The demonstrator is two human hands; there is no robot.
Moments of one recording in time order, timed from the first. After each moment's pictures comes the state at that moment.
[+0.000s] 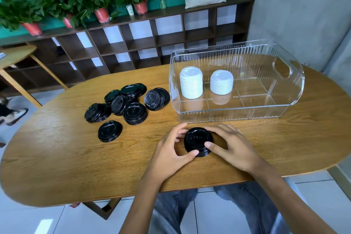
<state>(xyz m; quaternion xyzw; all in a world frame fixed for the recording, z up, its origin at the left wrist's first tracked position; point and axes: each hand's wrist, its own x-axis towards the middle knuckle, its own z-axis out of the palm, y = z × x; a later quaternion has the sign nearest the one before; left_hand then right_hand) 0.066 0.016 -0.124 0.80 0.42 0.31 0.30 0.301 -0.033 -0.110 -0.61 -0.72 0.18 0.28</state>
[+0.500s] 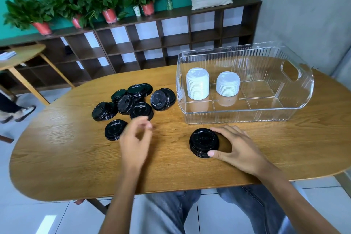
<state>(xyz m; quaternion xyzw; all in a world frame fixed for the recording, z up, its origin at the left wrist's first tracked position) 0.002 0.040 -0.103 0.66 0.54 0.50 0.15 0.301 -0.031 -0.108 -0.61 -0.72 0.19 0.26</state>
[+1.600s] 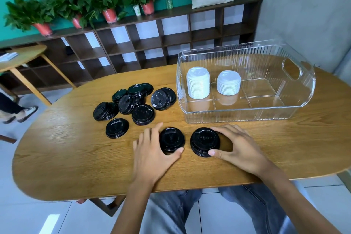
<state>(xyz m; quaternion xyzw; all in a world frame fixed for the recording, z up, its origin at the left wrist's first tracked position) 0.023 0.017 -0.119 0.76 0.61 0.23 0.03 0.301 -0.029 -0.112 -0.61 -0.72 0.19 0.27</state>
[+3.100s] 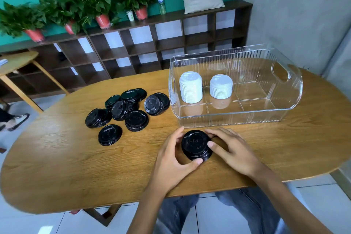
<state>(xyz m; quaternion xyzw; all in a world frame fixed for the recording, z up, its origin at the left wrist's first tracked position) 0.073 -0.004 -0.116 0.76 0.47 0.33 0.29 0.301 -0.032 -0.108 -0.61 -0.70 0.20 0.31</state>
